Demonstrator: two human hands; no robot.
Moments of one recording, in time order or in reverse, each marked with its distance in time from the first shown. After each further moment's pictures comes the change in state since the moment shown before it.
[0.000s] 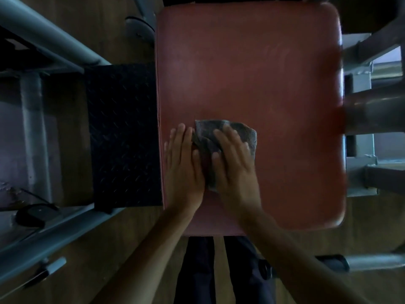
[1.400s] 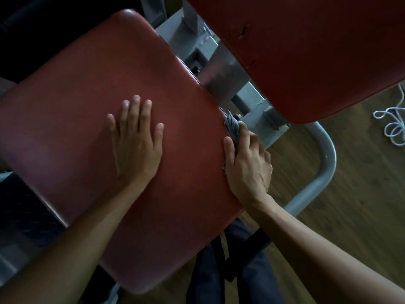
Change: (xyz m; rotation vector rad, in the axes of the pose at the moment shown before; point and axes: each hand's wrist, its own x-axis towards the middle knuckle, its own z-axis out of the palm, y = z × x) left_hand 0.107 0.103 0.096 0.533 -0.194 0.728; right_hand -0.034 0.127 -0.102 -0.190 0.405 0.789
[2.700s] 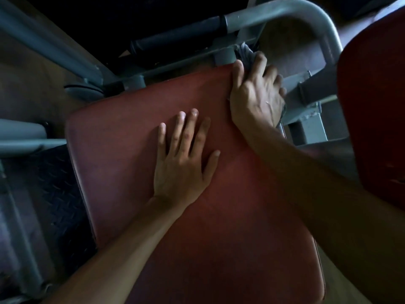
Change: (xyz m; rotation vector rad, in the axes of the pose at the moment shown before) left_hand 0.060 -0.058 -0.005 0.051 0.019 -0.138; right_hand 0.209 -0.249 0.057 -0.035 0.030 -0.304
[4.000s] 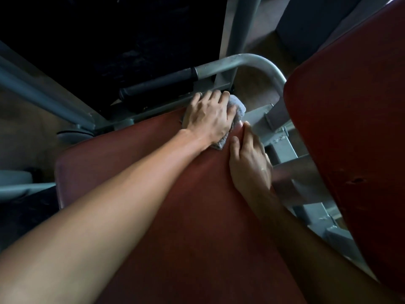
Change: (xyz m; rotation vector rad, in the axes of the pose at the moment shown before) left_hand 0.170 0.046 0.016 -0.019 -0.011 0.188; right_hand -0.062 0.056 -0.020 0.170 -0.099 0.024
